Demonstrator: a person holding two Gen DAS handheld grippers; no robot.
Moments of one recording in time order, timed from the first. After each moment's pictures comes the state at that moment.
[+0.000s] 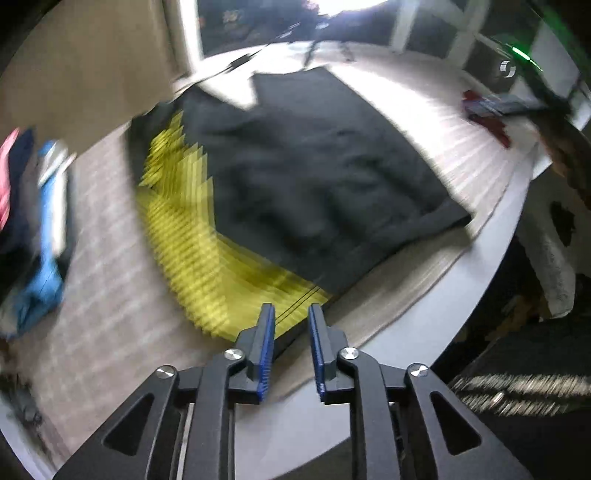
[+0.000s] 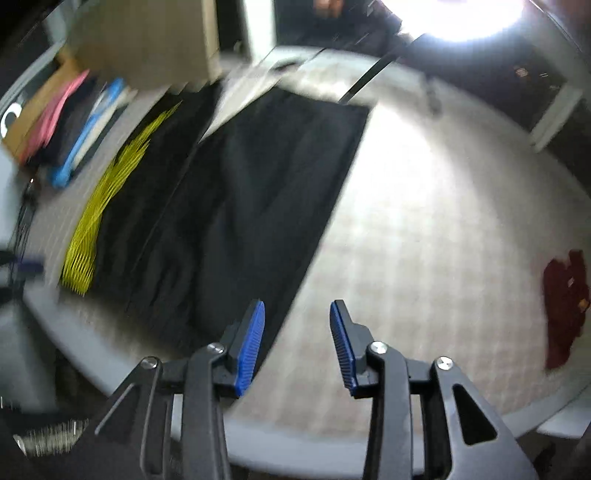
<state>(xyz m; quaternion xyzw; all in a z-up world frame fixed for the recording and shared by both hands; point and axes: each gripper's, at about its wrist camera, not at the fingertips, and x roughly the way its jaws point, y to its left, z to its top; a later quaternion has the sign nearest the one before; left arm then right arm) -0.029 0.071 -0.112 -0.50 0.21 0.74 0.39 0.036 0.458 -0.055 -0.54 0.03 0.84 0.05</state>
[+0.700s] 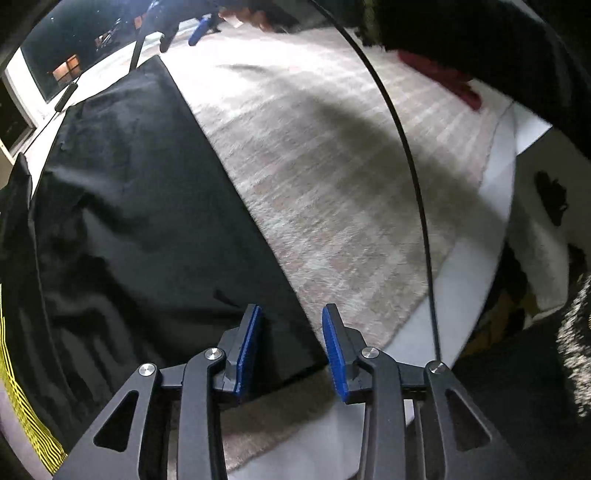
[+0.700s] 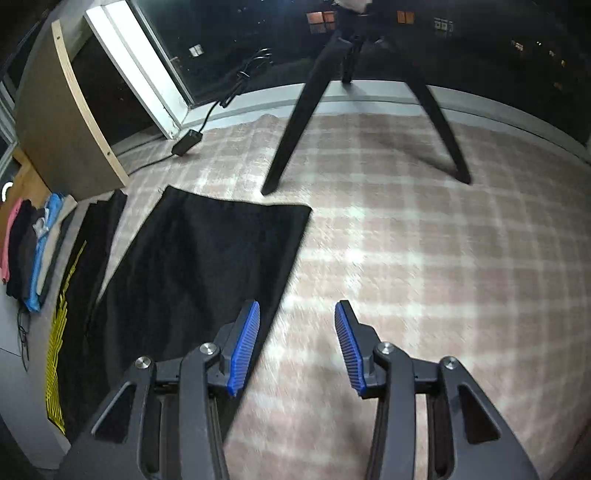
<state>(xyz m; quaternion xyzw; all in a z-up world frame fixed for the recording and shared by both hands) 0.063 0.332 -0.175 -0.53 0.26 0.68 0.43 -0.193 0.613 -0.122 -0.51 0.13 0.85 -0.01</state>
